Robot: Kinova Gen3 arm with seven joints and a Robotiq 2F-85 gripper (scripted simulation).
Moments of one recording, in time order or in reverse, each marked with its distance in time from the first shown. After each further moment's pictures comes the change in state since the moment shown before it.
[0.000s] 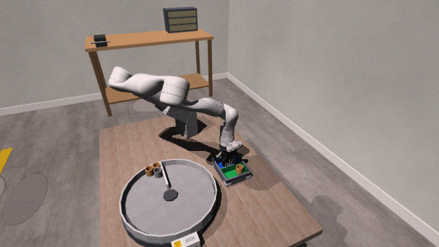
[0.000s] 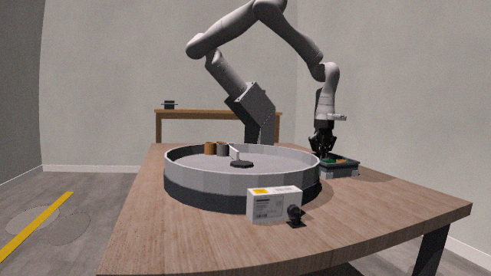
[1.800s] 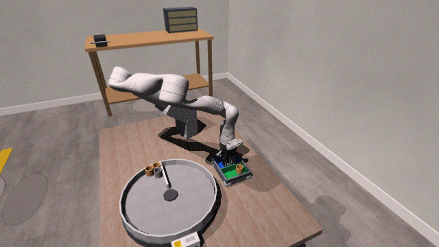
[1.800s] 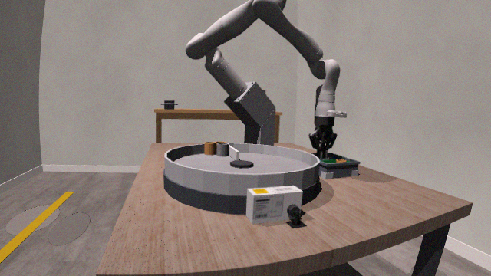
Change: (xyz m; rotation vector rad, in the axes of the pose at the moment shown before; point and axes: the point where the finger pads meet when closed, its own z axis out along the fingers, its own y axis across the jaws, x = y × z) arm 0.000 -0.001 -0.011 0.000 0.000 0.000
